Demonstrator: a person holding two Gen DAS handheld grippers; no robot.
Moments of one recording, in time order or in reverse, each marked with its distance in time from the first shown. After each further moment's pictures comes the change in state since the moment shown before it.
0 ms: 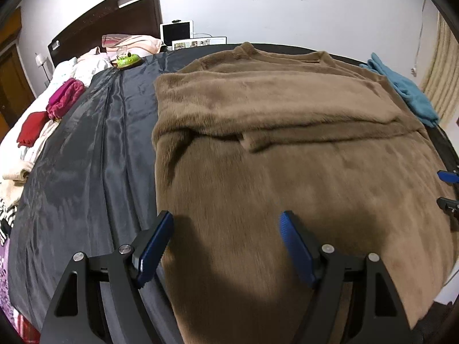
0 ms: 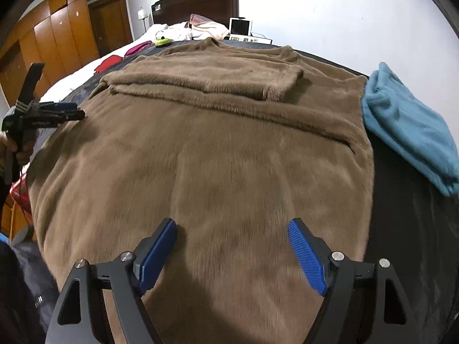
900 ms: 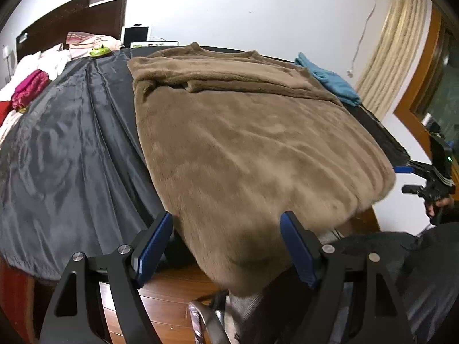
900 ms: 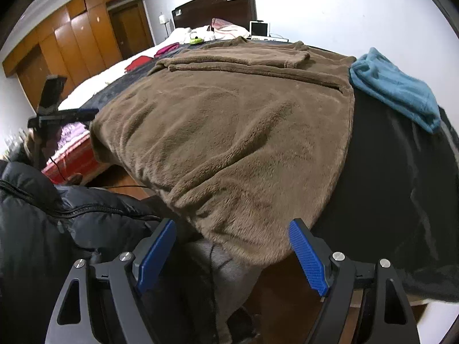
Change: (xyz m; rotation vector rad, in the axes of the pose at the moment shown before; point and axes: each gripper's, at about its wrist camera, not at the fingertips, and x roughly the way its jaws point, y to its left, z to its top) left arm -0.087 0.006 -0.117 0.048 -0.061 -0.330; right arm -0.095 0.023 -0.116 0.024 -0.026 0.149
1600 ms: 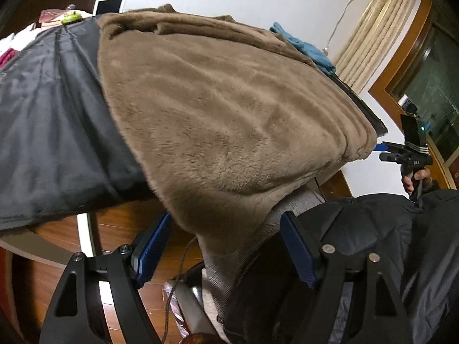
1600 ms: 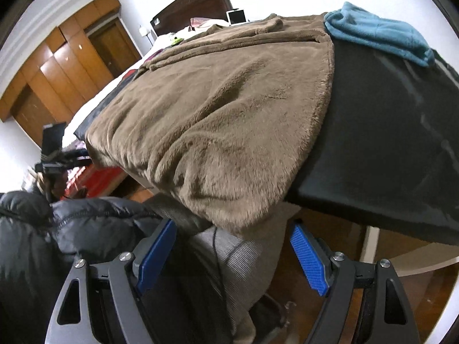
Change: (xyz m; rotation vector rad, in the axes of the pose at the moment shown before) left arm 0.041 0.000 -0.047 0.014 0.126 -0.166; right arm 0.028 -0.031 -0.028 0.192 0.026 0.091
